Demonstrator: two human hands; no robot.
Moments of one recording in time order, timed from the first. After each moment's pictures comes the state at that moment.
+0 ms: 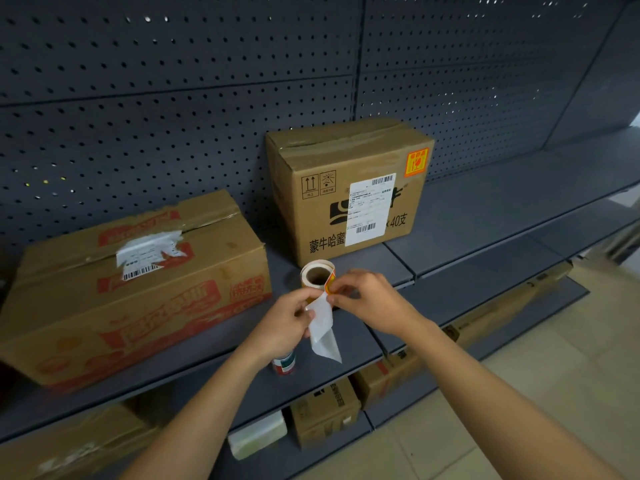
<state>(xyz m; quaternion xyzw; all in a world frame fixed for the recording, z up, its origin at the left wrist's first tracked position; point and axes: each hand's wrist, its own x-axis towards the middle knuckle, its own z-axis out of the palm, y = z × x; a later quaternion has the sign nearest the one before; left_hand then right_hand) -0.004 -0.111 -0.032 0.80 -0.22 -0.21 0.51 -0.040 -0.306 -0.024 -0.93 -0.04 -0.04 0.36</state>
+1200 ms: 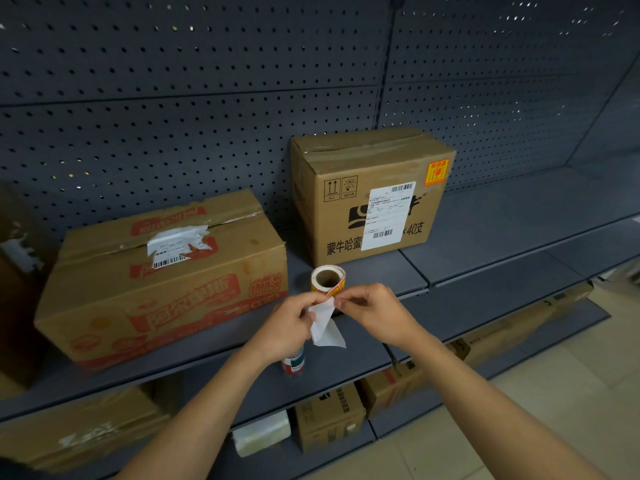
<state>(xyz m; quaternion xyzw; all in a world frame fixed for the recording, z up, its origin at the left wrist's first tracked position) -0.009 -0.093 -0.031 0.82 -0.24 -0.17 0.49 -0.045 -0.288 -0.033 -0.88 -0.04 -0.03 0.48</state>
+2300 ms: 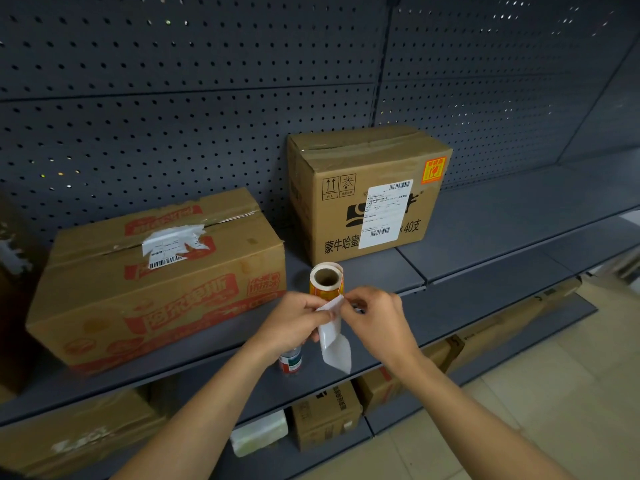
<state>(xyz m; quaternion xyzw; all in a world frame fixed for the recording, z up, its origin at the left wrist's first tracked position) -0.008 -0.099 -0.025 0.79 -0.18 -0.24 0.53 -0.074 -0.258 -0.021 -0.90 0.06 -0.15 0.42</state>
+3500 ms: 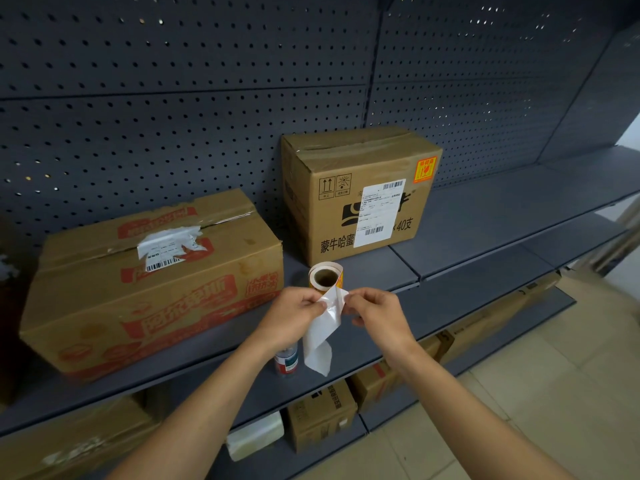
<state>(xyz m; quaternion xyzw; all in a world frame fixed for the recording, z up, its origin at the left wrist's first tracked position) 0.000 -0.097 -0.027 0.81 -0.19 -0.19 0.52 -0.074 -0.250 -0.022 -0.73 0.23 -0.07 0.64</state>
